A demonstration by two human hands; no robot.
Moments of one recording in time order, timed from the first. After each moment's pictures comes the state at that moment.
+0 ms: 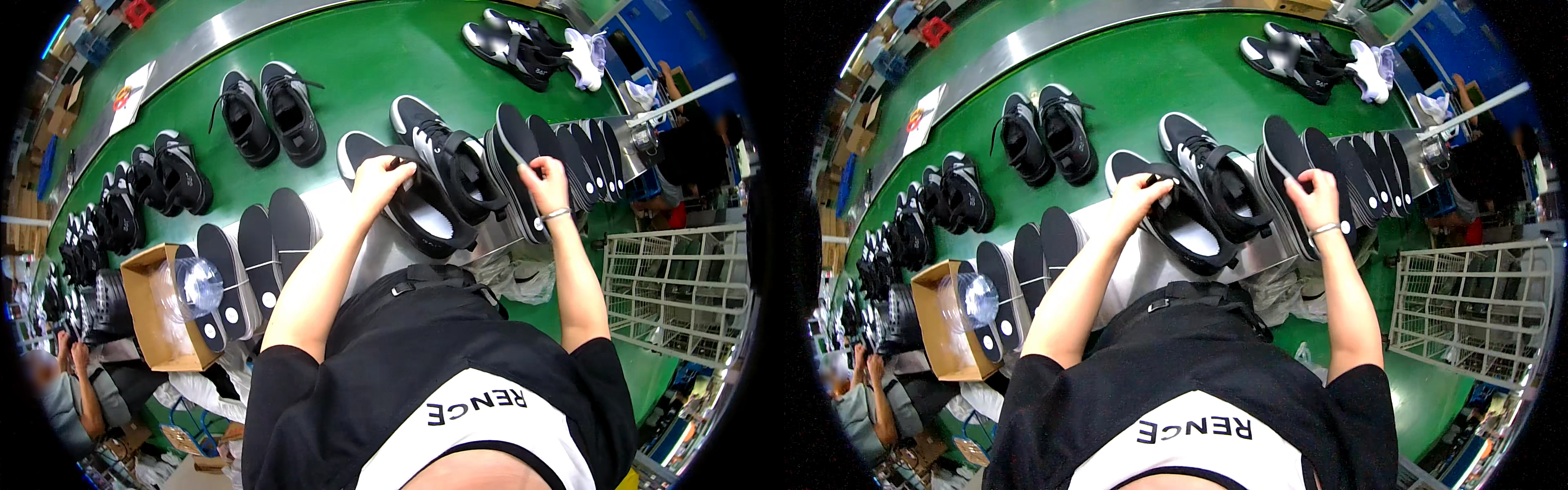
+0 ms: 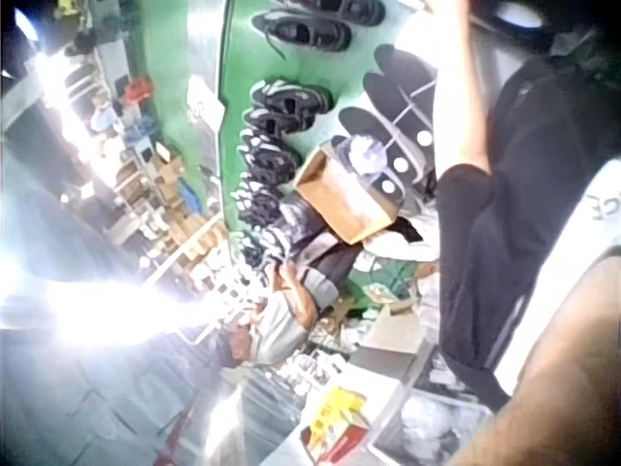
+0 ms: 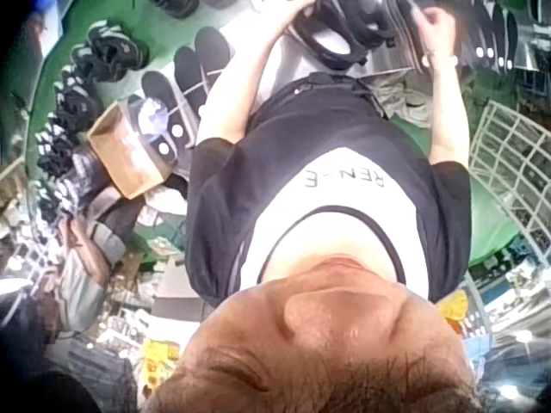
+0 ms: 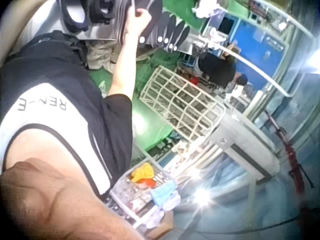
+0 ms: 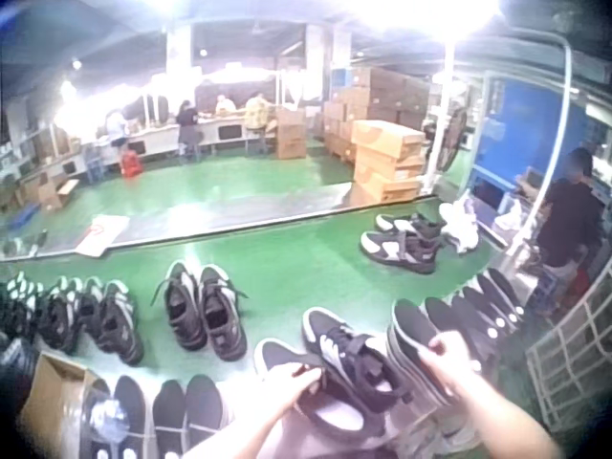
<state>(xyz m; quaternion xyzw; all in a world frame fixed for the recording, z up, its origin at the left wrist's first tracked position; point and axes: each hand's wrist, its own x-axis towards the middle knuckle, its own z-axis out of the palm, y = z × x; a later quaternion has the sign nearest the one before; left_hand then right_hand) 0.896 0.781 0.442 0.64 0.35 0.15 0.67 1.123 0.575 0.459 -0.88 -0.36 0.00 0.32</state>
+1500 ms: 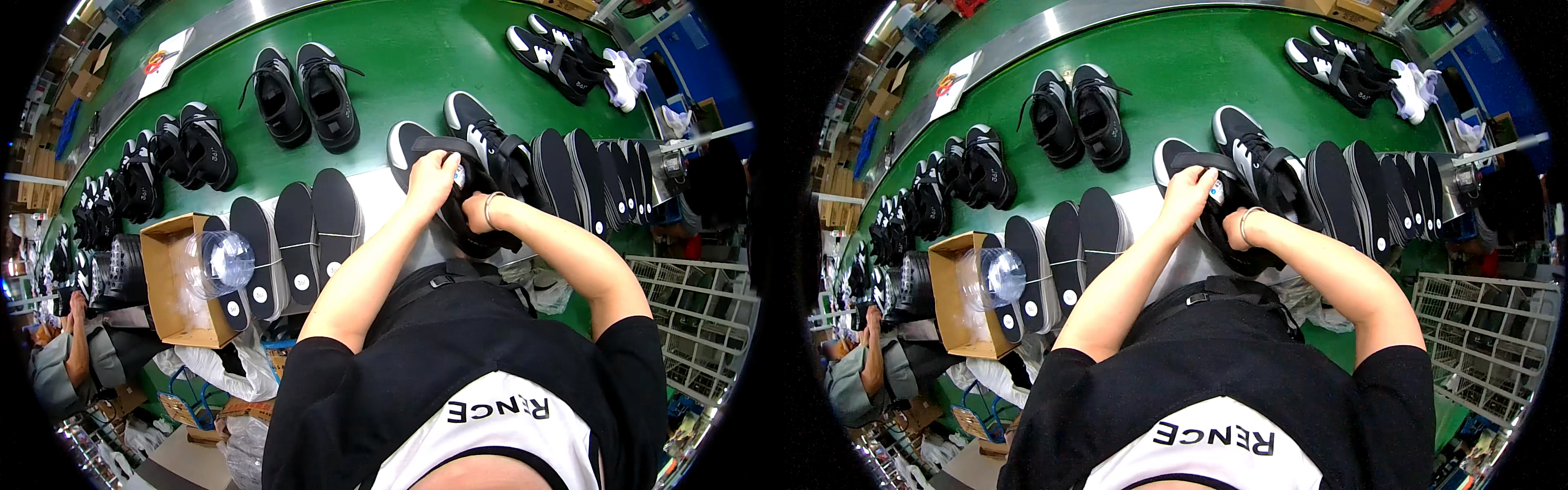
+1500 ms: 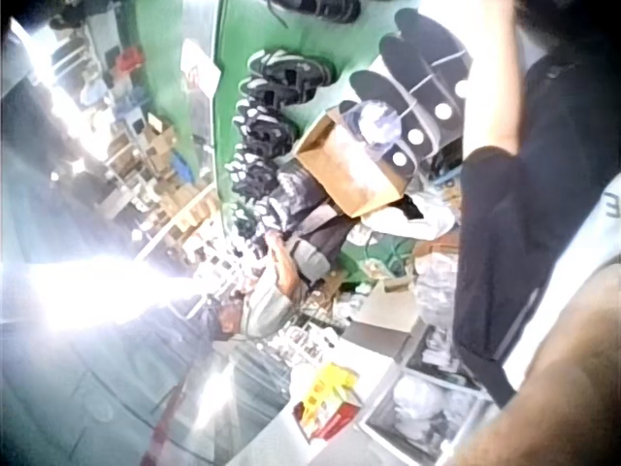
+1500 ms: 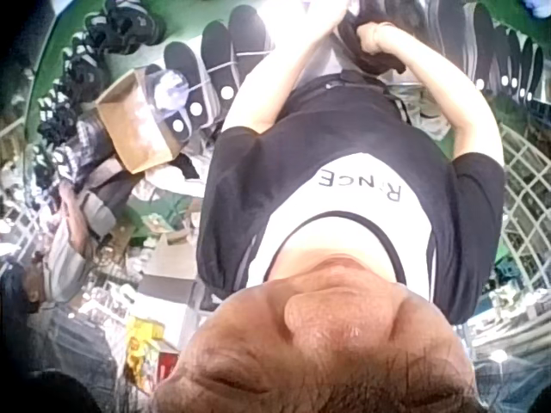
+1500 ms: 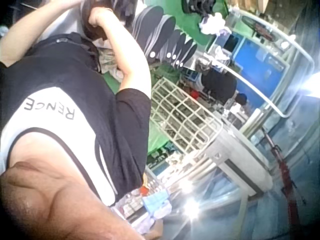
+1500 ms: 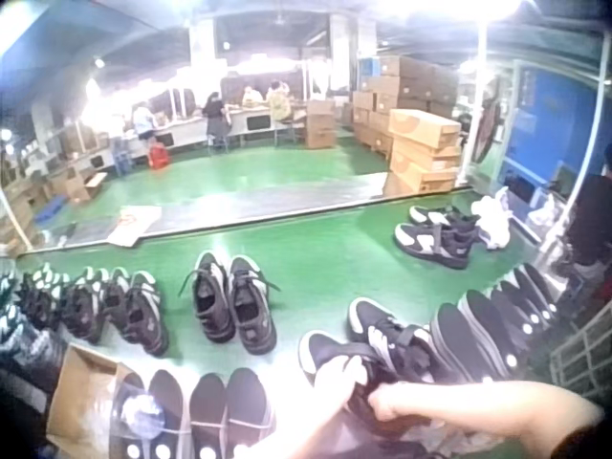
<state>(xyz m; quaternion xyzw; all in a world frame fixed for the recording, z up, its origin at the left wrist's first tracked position) 0.902 0.775 0.417 0.66 0.37 0.25 0.60 0.996 0.704 0.432 -0.61 -0.61 0.37 -0.35</state>
